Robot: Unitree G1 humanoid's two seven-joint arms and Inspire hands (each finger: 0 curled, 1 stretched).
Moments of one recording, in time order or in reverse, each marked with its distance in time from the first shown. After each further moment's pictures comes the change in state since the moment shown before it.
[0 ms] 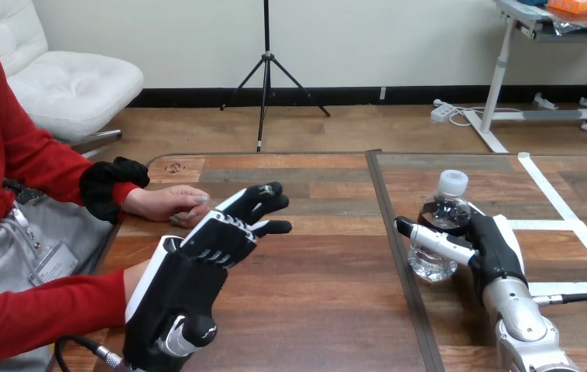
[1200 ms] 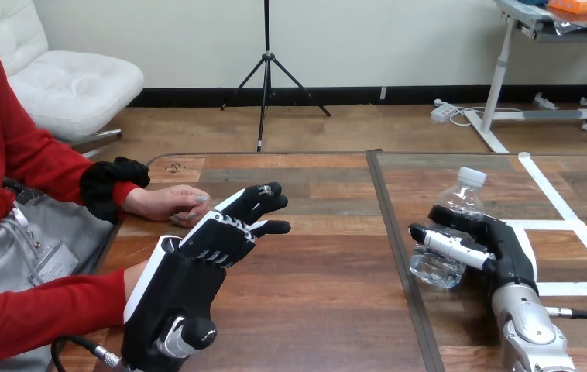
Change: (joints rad) left arm 0.000 0.003 0.000 0.000 -0.005 -0.006 -0.011; right arm 0.004 0.009 -0.112 0.016 0.079 0.016 0.032
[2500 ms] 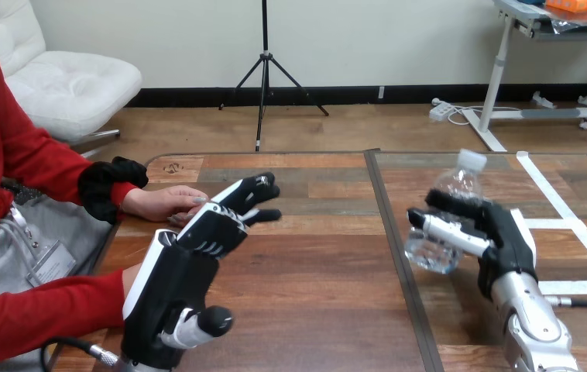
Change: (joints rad) left arm 0.000 -0.007 -0.003 0.003 0.121 -0.134 0.176; right arm 0.026 0.007 -0.006 -0.097 0.025 -0.068 0.083
